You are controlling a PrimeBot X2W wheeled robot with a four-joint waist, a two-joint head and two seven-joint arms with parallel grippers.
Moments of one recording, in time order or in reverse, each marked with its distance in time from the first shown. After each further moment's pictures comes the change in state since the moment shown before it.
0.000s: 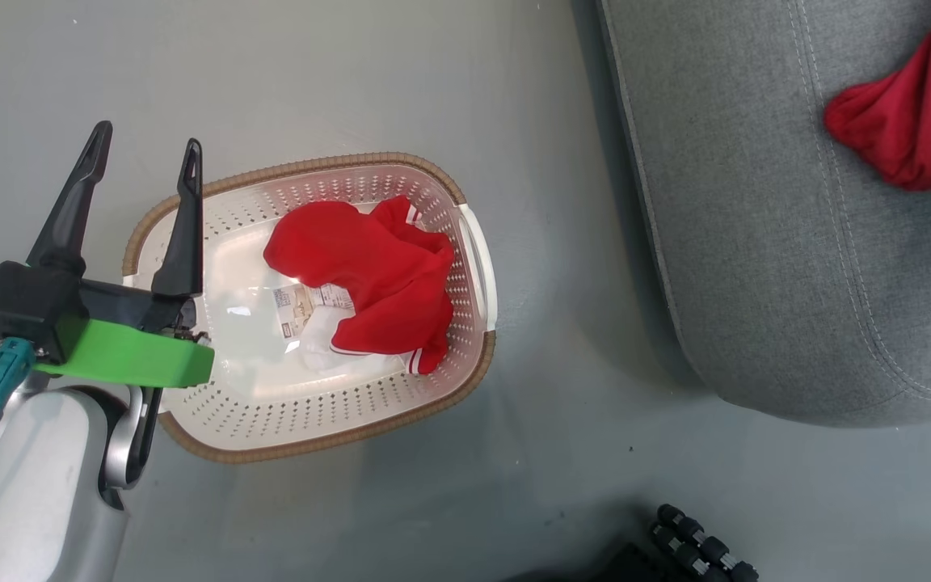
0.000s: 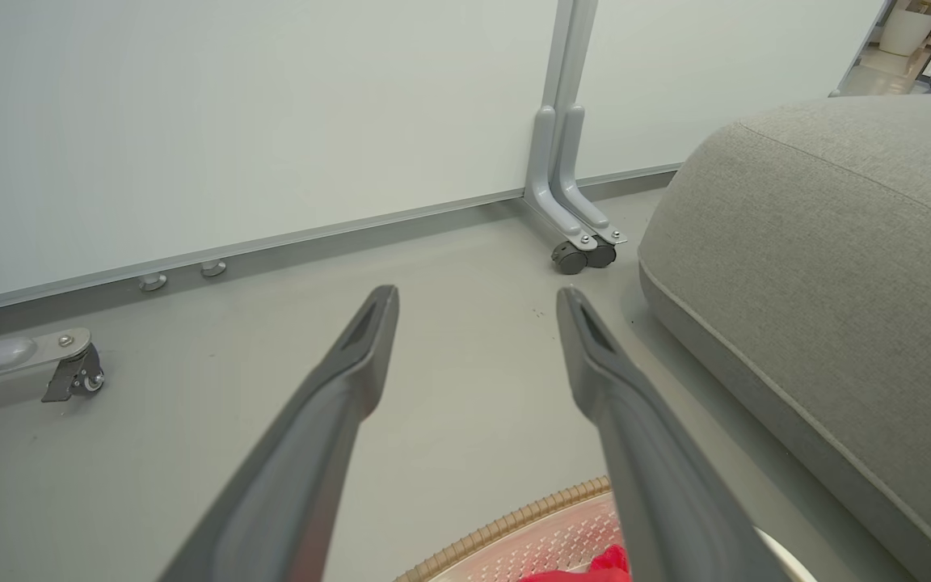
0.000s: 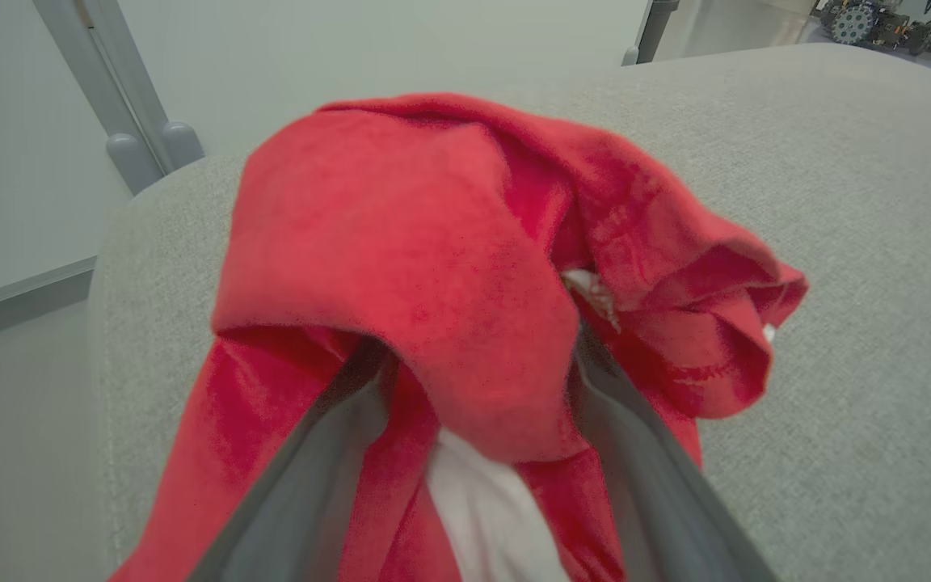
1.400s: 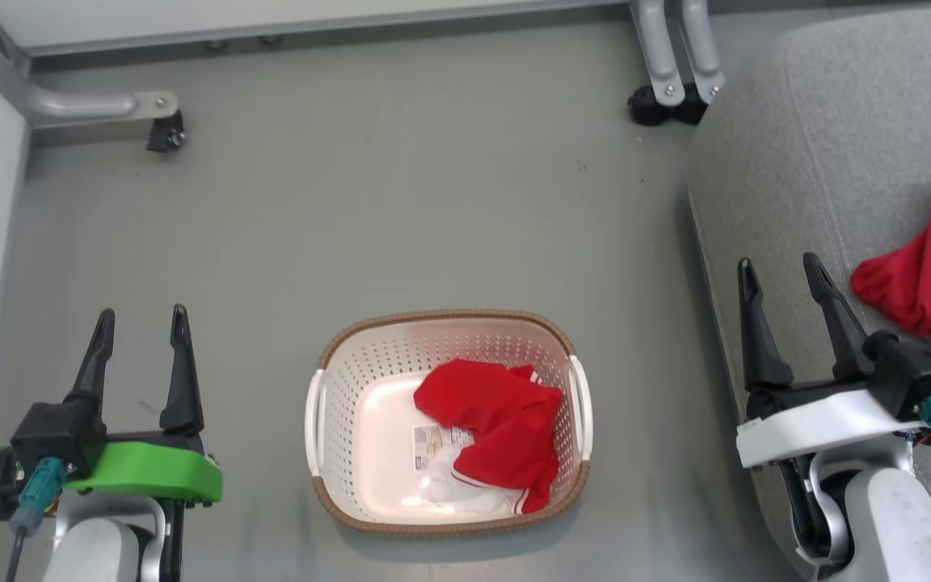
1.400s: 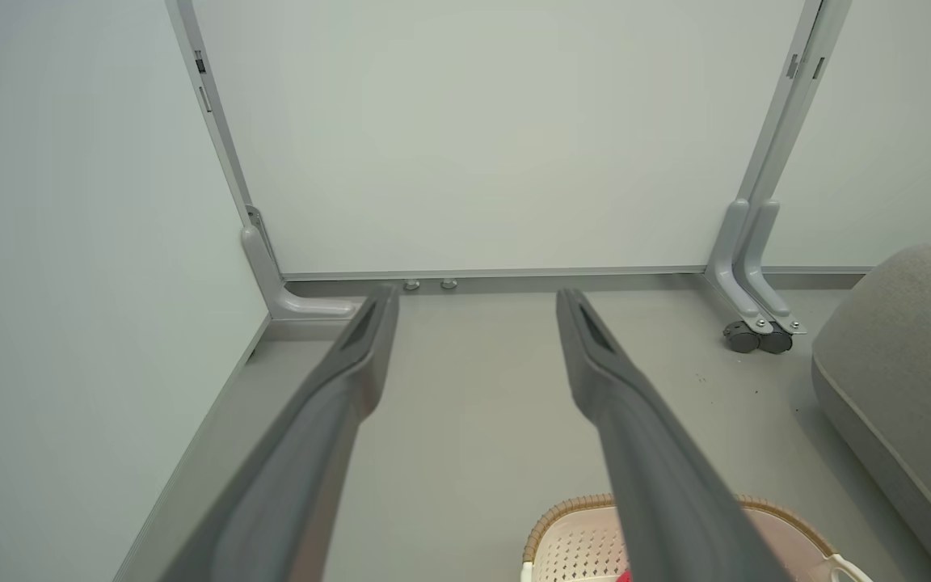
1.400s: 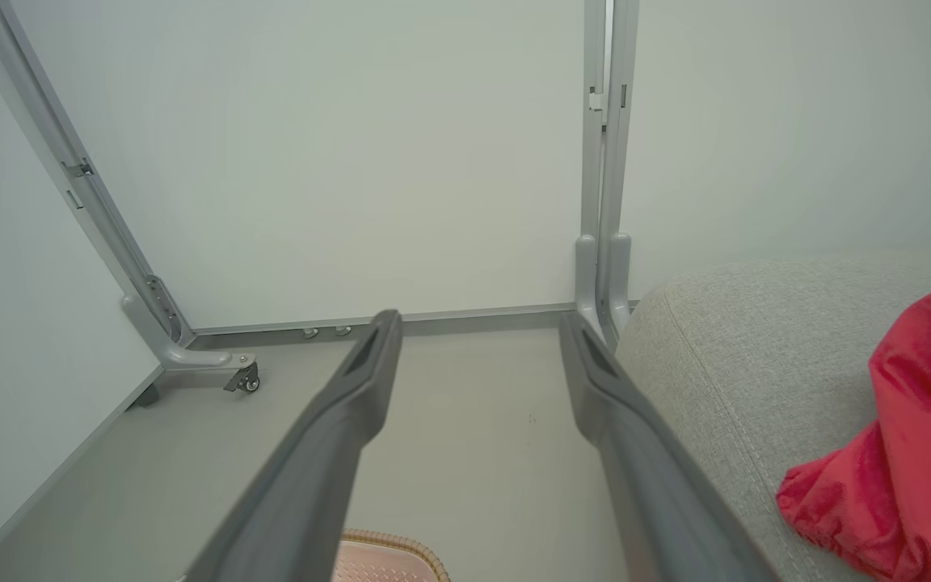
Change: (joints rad) left arm 0.245 -0.156 0.157 0.176 0.005 0.016 -0.049; right arm 0.724 0.227 0.383 -0.795 -0.052 0.000 0.079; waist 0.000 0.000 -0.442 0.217
